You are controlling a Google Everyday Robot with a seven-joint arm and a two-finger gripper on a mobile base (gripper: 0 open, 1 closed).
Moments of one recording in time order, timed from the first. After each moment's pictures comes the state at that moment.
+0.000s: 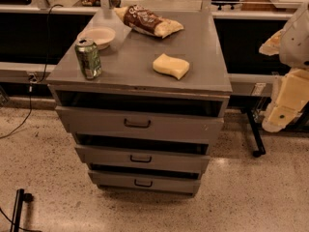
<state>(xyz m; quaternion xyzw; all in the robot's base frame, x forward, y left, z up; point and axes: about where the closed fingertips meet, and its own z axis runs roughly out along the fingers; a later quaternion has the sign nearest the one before) 0.438 -0.217 0.976 -0.60 0.78 -0.03 0.16</state>
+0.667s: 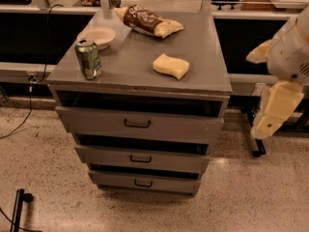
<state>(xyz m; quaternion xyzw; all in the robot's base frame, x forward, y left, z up) 0.441 -0.203 0.957 -0.62 0.76 -0.02 0.18</state>
